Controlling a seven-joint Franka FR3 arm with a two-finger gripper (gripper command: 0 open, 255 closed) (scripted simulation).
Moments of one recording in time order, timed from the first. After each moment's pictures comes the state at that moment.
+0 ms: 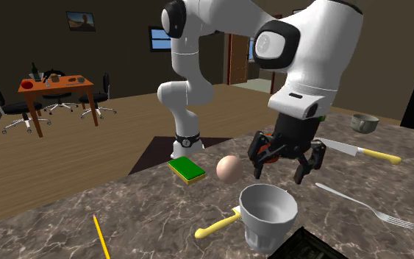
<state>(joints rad) 0.19 0.27 0.38 -1.75 -0.24 1.89 0.58</state>
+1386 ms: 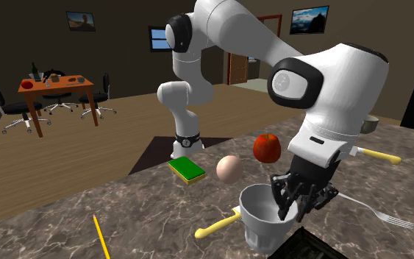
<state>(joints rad) 0.25 0.48 0.36 -1.62 -0.33 1.94 0.65</state>
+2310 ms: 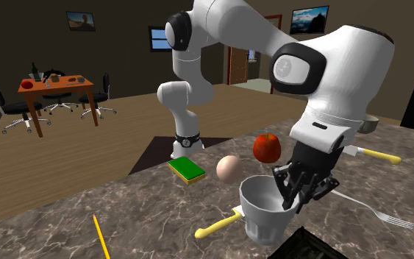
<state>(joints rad) 0.24 0.45 0.37 -1.59 -0.31 1.89 0.64</state>
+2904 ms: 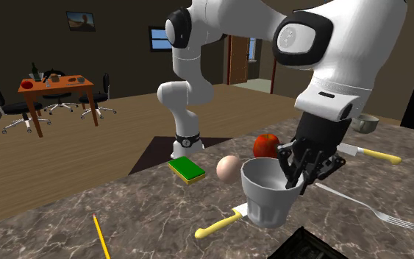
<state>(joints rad) 0.25 0.42 0.37 -1.51 -0.29 1.78 0.62</state>
